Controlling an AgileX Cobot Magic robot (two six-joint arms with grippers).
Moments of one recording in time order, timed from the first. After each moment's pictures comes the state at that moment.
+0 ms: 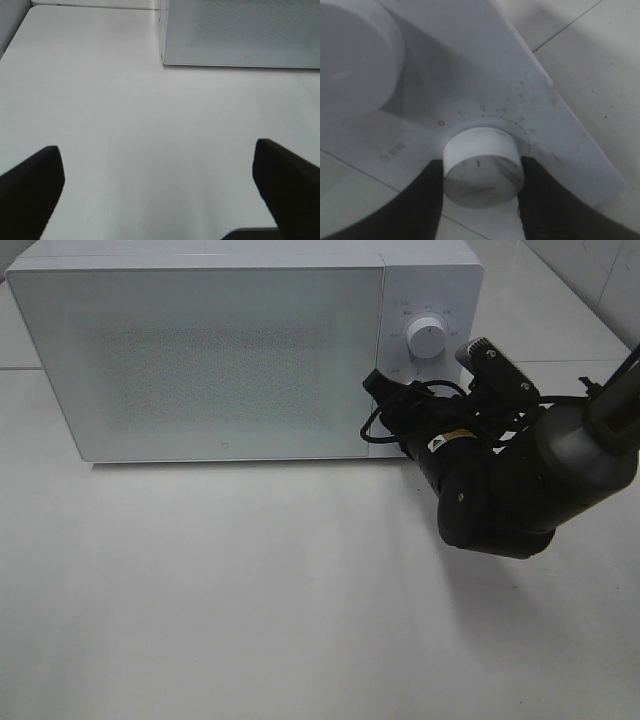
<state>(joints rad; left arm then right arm) 0.05 -0.01 -0.52 -0.12 1.08 0.03 0.60 2.05 -0.79 0.66 -1.08 0.49</state>
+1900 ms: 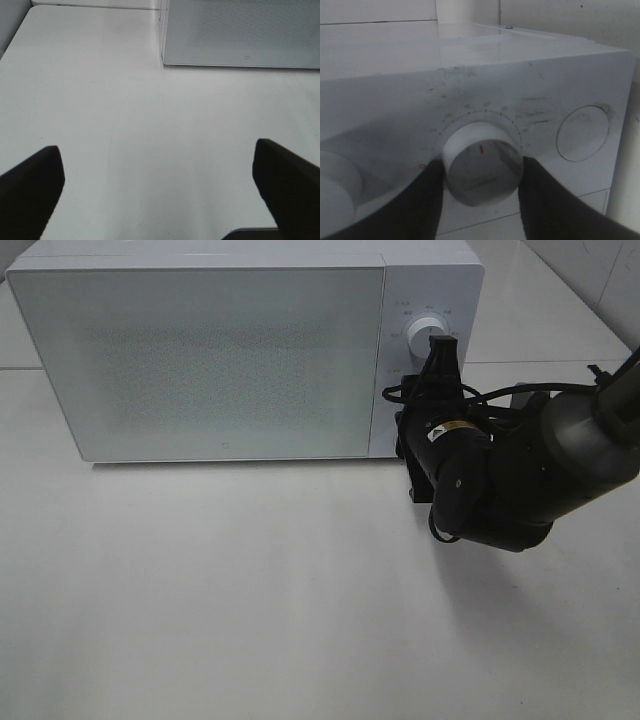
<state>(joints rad) 0.05 -0.01 -0.52 -0.12 1.08 0.03 0.62 2.01 -0.80 0.74 -1.04 1.29</state>
